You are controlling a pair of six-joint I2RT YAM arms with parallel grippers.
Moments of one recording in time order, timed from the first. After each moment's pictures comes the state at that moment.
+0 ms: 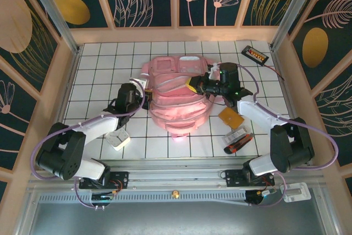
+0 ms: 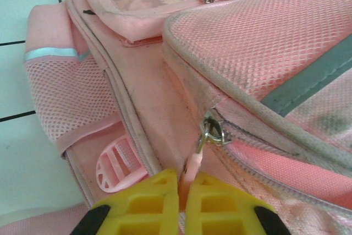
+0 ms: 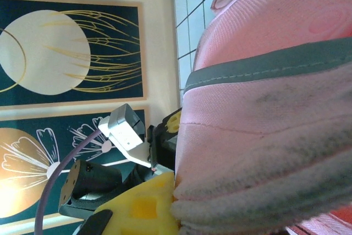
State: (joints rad) left arm -0.44 1.42 0.63 0.27 0.08 -0.20; right arm 0.41 1.43 0.90 0.14 -0.74 1.17
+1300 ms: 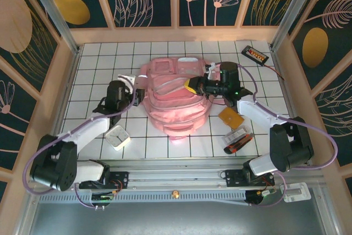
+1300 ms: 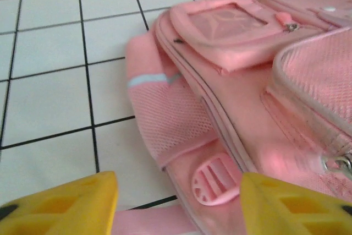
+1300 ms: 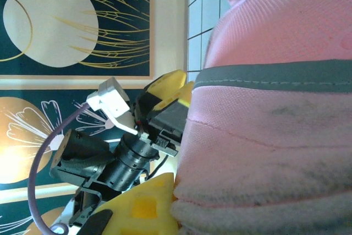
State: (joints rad) left arm -0.34 1.28 0.62 0.17 -0.01 -0.08; right arm 0.41 1.44 0.90 0.16 -0.83 1.12
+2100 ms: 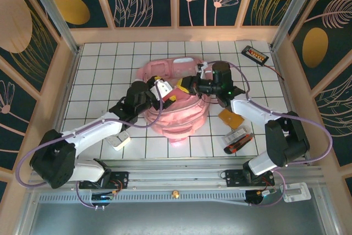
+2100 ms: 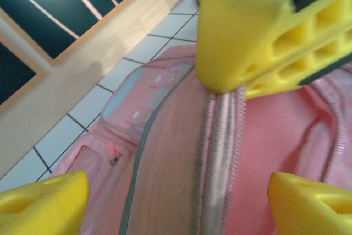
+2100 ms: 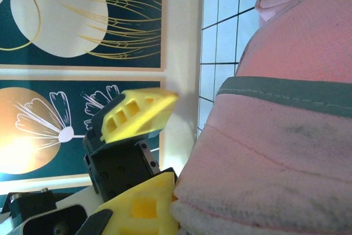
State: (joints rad) left arm -0.66 1.34 0.77 0.23 0.04 0.40; right arm 0.49 1.50 0.93 0.26 -0.81 1.19
